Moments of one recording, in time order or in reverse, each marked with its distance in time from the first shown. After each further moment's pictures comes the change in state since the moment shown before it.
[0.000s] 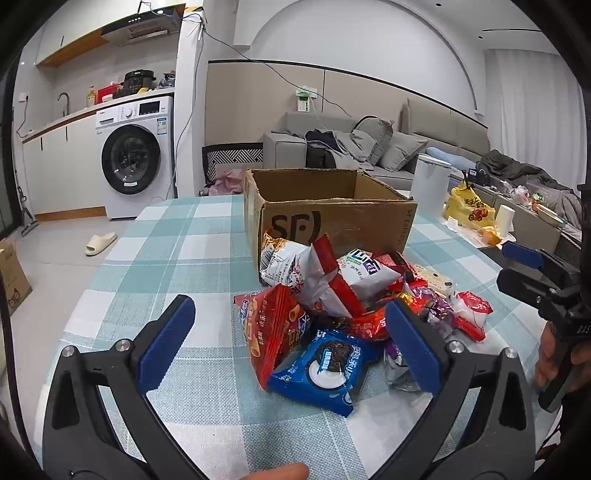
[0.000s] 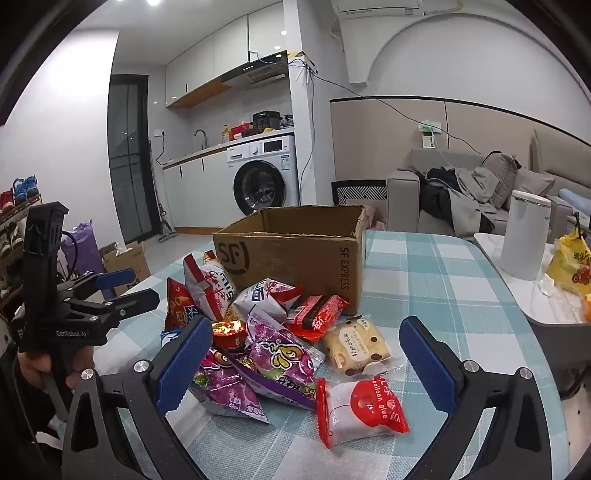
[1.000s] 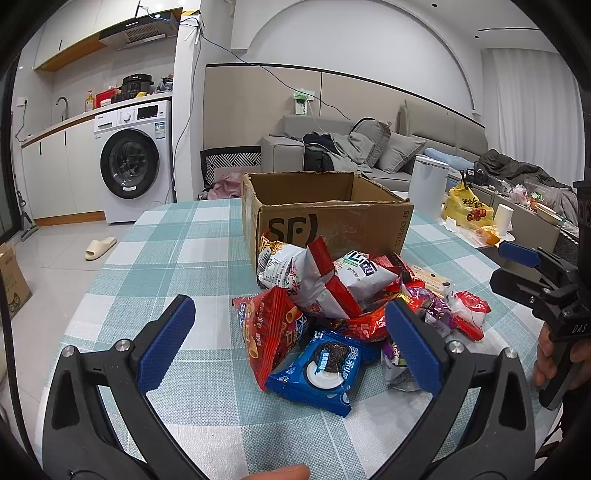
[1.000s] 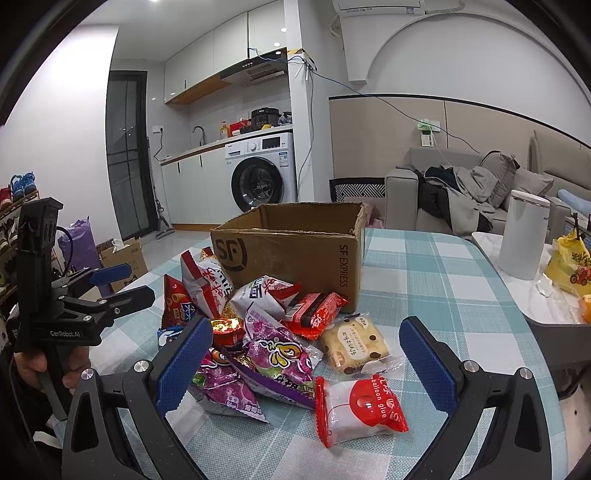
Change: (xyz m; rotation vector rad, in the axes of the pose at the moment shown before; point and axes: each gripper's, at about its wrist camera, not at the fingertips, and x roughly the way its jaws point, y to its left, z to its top) left arm -0.008 -0.005 0.000 0.017 -0.014 -0.002; right arm 0.001 0.008 0.000 -0.033 0.006 -0.009
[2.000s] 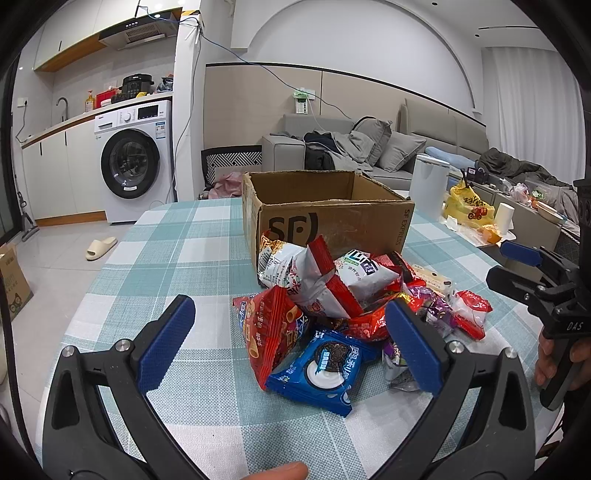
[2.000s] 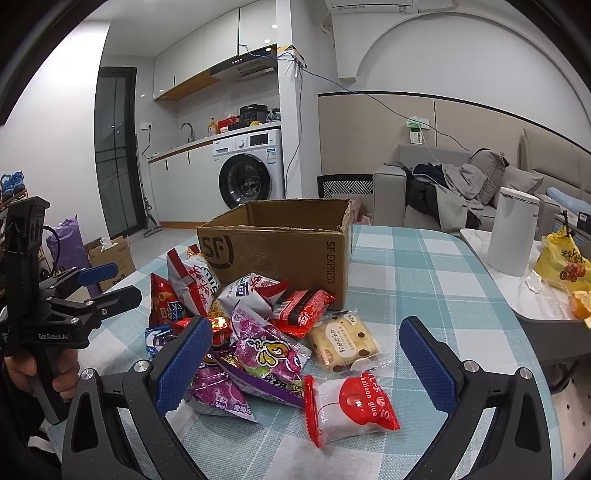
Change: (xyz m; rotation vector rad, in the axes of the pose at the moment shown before) left arm 0.001 0.000 -0.001 0.002 0.000 0.000; right arm 0.002 -0.002 0.000 0.007 0.012 -0.053
